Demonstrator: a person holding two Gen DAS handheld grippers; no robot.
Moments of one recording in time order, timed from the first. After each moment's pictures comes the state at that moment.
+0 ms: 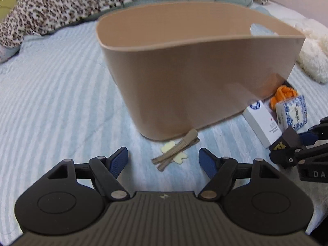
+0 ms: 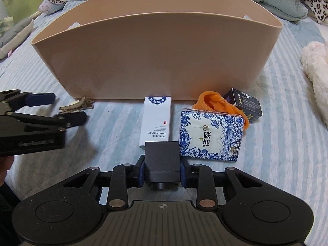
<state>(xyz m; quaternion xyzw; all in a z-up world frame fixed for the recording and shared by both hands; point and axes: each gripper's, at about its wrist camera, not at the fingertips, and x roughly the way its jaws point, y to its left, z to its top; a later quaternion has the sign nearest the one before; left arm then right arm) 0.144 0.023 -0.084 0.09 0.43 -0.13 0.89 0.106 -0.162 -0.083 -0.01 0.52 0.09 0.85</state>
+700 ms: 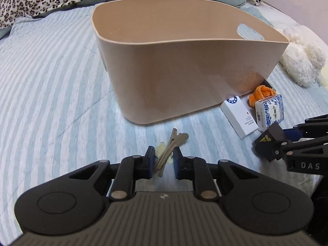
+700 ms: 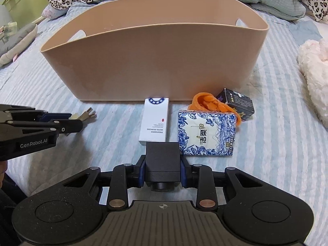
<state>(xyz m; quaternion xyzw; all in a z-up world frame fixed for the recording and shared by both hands) 0.128 0.032 -0.069 0.04 0.46 -0.17 0.87 0.102 -0.164 -0.068 0.01 0.51 0.10 0.85</state>
